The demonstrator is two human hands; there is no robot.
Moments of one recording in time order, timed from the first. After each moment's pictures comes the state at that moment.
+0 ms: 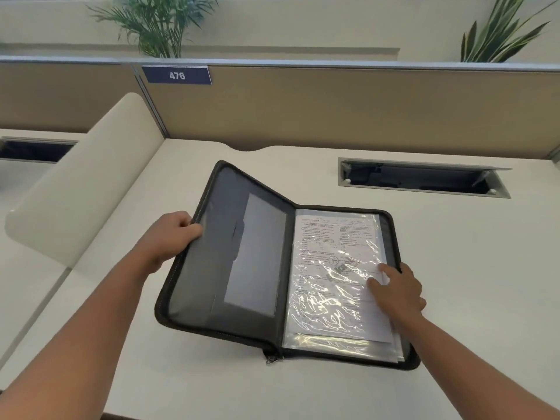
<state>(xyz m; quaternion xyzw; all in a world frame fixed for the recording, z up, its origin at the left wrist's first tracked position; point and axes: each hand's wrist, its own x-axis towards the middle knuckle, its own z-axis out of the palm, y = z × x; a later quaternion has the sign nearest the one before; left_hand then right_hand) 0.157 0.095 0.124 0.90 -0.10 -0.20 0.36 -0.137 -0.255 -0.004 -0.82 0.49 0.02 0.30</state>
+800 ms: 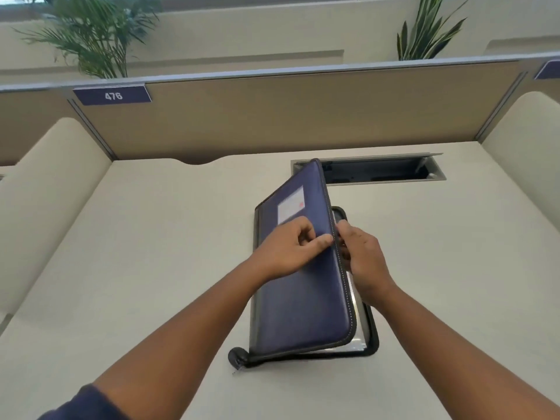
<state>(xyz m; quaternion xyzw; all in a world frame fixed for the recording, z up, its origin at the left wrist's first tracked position) -0.008 -0.132 0.141 0.80 -0.42 -0.24 0.35 -0.139 -0.253 0.106 -0.62 0.28 -0.22 0.70</state>
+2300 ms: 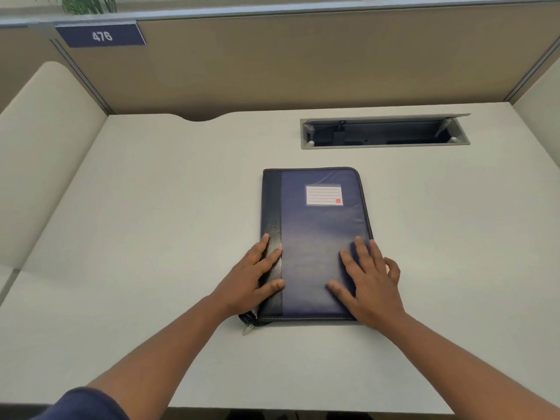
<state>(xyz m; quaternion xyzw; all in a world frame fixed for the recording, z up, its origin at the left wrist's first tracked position) 0.001 -0.007 -0.018 0.83 -0.46 -0.27 0.20 -0.216 -0.231 -0.020 -0.96 0.26 0.00 0.10</state>
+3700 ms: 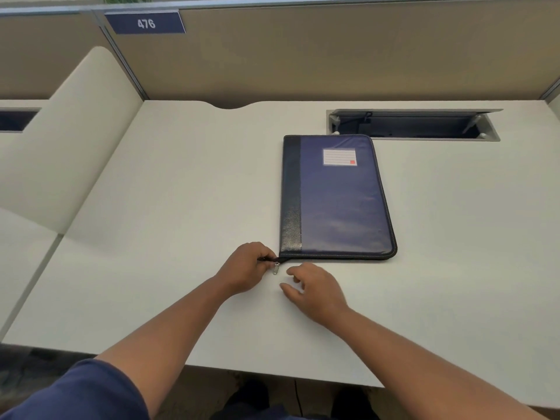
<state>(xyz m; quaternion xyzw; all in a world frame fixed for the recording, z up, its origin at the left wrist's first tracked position) 0.003 0.038 -0.001 0.85 -0.37 -0.25 0.29 -0.155 -0.102 -0.026 -0.93 0.16 -0.05 0.33</state>
